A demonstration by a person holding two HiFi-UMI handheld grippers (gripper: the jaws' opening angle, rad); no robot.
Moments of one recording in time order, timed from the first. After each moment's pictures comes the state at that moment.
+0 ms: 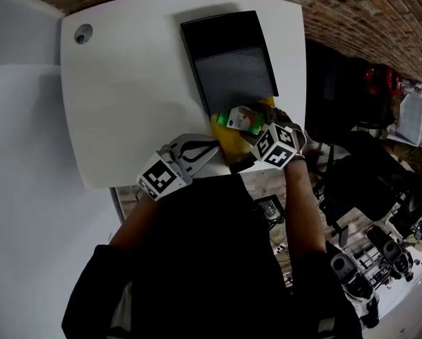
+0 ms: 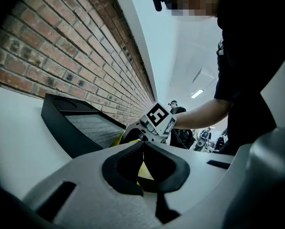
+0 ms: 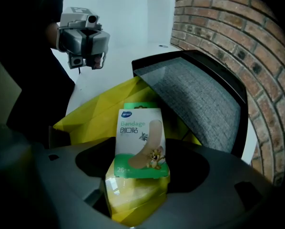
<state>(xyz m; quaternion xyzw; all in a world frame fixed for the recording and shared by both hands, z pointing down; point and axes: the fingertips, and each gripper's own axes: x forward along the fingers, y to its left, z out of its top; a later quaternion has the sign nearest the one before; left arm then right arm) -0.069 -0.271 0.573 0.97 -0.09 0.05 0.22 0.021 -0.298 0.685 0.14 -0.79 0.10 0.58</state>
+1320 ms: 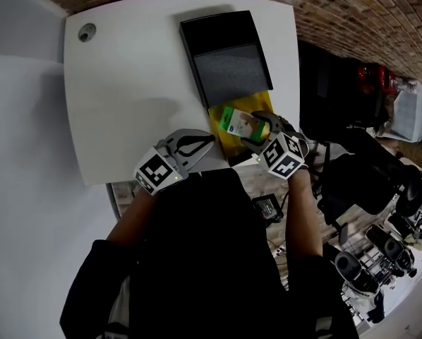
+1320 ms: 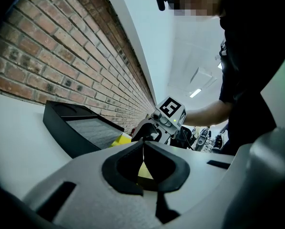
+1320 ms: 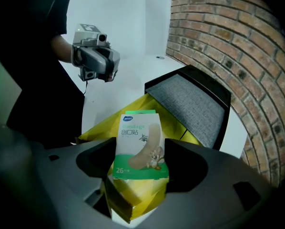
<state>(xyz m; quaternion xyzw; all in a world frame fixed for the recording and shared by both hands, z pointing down) -0.080 -0.264 0.566 0.97 -0.09 0.04 0.20 0.017 -0.270 0.638 0.18 -0.81 0.11 0.55</state>
